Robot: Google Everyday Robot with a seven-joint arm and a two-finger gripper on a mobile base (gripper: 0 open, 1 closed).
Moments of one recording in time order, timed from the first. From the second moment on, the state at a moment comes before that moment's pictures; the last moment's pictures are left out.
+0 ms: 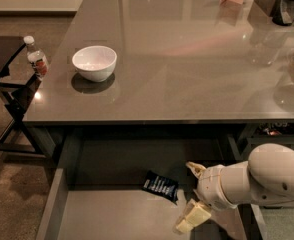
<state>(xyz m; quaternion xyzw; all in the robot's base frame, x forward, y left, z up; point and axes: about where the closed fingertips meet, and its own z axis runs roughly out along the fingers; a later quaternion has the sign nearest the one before) 0.375 -0.101 0.658 -0.55 0.76 0.21 0.28</state>
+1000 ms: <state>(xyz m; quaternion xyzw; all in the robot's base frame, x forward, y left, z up) 0.407 -0.060 0.630 -0.50 0.77 0.23 0.33</state>
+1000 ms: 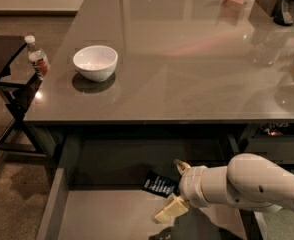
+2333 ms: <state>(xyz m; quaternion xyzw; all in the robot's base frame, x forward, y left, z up) 0.416 -0.050 0.596 -0.54 0.75 0.16 0.35</state>
